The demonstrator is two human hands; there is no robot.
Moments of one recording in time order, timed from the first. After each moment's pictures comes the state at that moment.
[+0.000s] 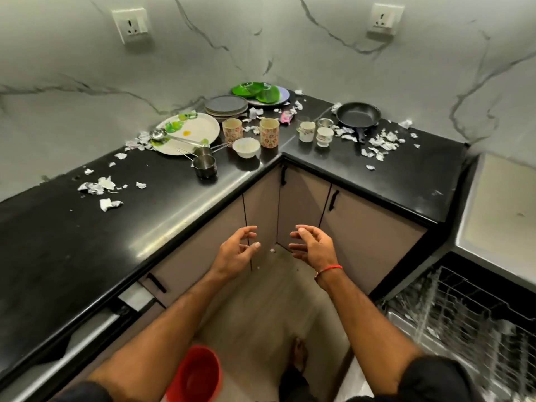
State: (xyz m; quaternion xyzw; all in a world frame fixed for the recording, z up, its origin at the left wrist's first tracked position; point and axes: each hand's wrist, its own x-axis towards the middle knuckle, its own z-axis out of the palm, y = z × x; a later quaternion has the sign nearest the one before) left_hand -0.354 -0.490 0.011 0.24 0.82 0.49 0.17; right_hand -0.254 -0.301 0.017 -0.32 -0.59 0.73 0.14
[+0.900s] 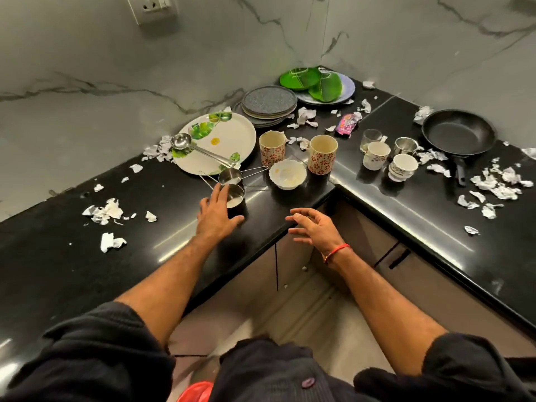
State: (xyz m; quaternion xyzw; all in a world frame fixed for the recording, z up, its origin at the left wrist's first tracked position) left_hand -0.695 -0.447 -0.002 0.10 0.97 0.21 0.09; right_hand -0.572 -0.213 0.004 -0.20 -0.65 0.73 -0.04
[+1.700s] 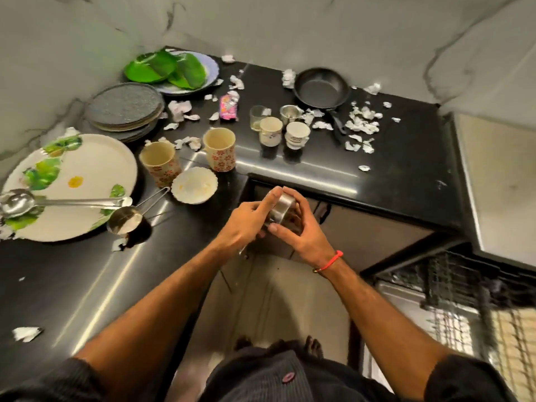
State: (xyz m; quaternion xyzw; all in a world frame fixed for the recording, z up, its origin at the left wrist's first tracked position) left_hand -0.653 -0.286 0.052 0.31 0.73 0.43 0.43; right_hand -0.507 -0.200 0.024 -0.24 -0.66 0.67 0.21
